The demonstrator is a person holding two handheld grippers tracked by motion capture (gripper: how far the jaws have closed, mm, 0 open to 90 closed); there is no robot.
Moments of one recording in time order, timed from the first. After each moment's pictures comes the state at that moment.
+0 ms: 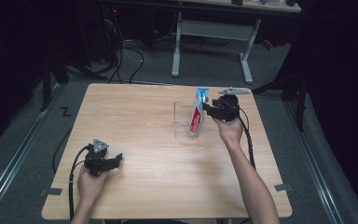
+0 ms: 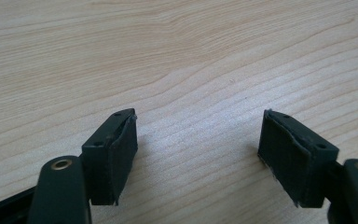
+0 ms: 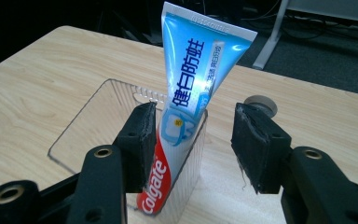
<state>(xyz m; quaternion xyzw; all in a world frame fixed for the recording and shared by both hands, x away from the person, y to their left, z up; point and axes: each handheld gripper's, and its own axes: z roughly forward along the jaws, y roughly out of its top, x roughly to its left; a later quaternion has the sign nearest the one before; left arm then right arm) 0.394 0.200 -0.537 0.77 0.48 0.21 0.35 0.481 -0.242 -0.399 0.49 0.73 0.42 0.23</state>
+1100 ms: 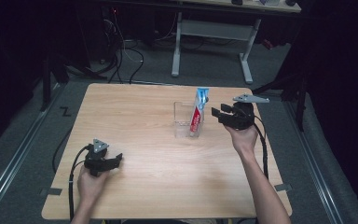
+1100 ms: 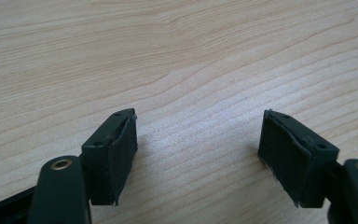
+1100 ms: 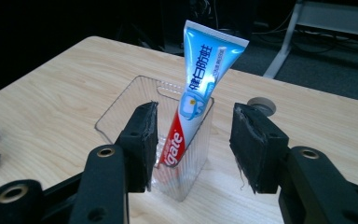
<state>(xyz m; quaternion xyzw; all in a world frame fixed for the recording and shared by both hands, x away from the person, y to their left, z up) 0.394 0.200 -0.537 0.77 0.48 0.21 0.35 0.432 -0.266 -0.376 0.47 0.73 0.45 0.22</state>
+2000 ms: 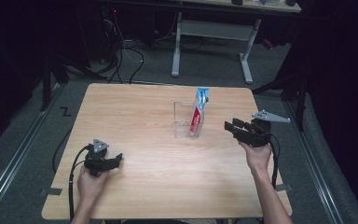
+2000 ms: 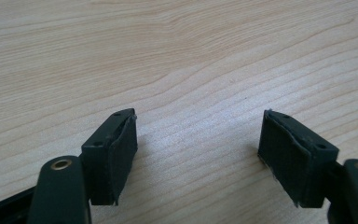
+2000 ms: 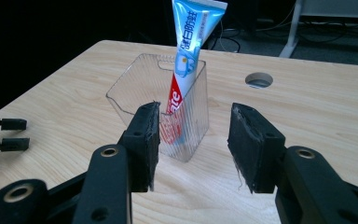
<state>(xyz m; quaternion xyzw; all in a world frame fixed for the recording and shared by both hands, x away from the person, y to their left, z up) 0.394 0.201 -0.537 0.77 0.48 0.21 0.35 0.385 -0.307 -0.396 0.49 0.70 0.48 0.20</state>
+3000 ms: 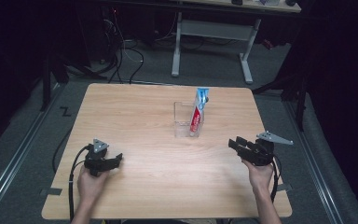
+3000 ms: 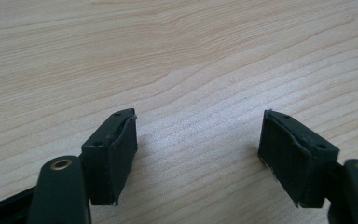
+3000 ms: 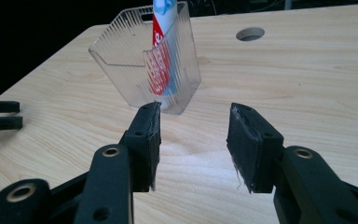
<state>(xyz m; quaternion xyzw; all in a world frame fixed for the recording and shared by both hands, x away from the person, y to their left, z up) 0.394 0.200 -0.537 0.77 0.48 0.21 0.35 0.351 -0.326 -0.450 0.52 0.68 0.48 0.17</state>
